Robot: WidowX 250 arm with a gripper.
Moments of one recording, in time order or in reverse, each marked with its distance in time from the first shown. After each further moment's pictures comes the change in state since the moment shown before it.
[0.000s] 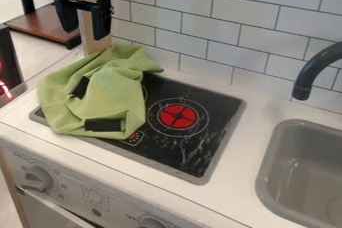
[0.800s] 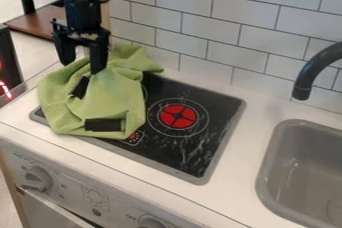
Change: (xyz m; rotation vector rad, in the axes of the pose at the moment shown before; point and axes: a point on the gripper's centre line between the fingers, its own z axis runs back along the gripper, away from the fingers) arm -0.016 -0.001 -0.057 0.021 0.080 0.013
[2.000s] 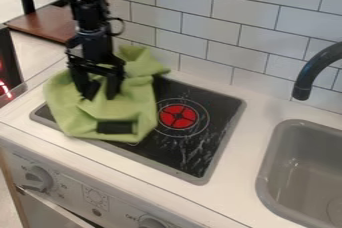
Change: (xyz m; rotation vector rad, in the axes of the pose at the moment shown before) arm 0.004 -0.056 -0.042 -0.055 -0.039 -0.003
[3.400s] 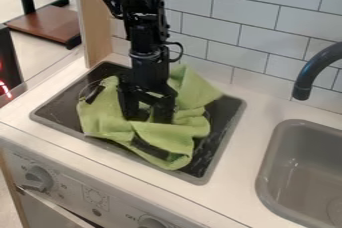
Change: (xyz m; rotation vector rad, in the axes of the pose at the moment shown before) arm -0.036 -0.086 0.004 -0.046 0.064 -0.229
